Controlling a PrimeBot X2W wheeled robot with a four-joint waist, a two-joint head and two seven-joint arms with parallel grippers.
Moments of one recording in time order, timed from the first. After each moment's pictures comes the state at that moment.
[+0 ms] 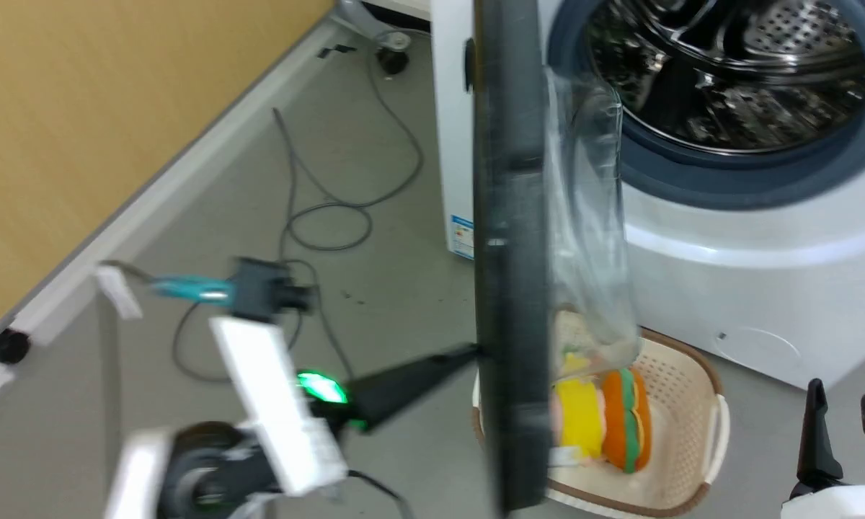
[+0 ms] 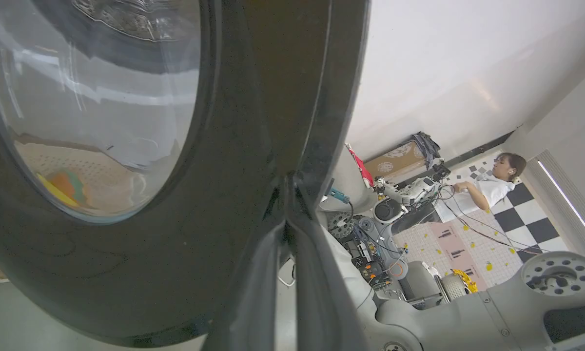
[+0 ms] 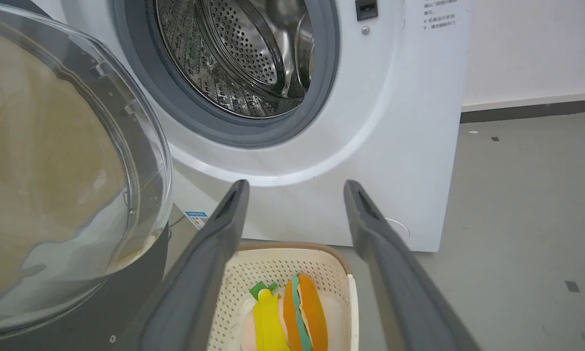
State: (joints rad) left arm -0.20 0.13 -0.13 -0.31 -1.37 -0.13 0.96; right arm -0.01 -0.05 -0.30 0.25 0.28 0.13 -0.26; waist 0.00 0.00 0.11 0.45
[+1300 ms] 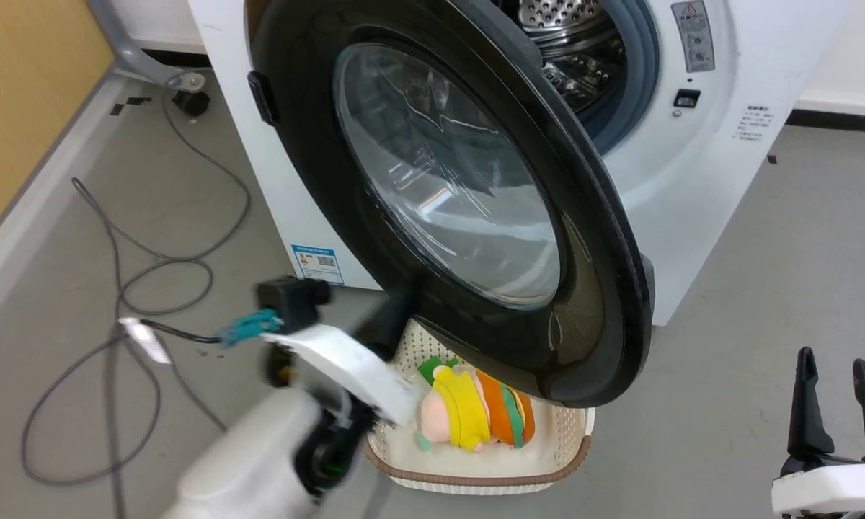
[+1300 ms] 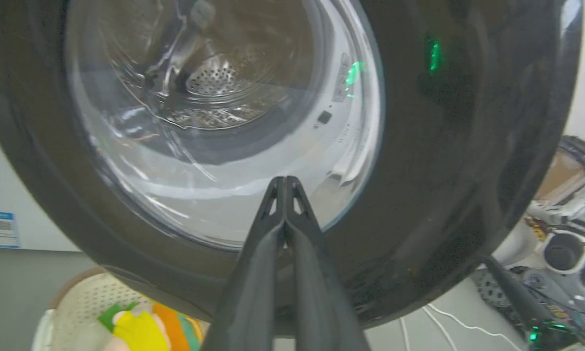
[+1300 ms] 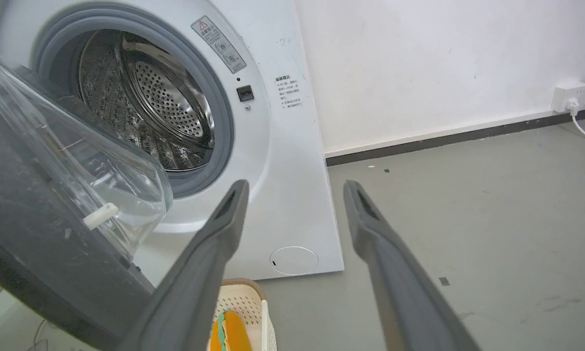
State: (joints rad) left arm -0.56 0.25 -0.78 0.40 -1.14 -0.11 -0.24; right arm -0.03 -0.05 -0.26 0.19 0.27 0.13 -0.26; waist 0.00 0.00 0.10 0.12
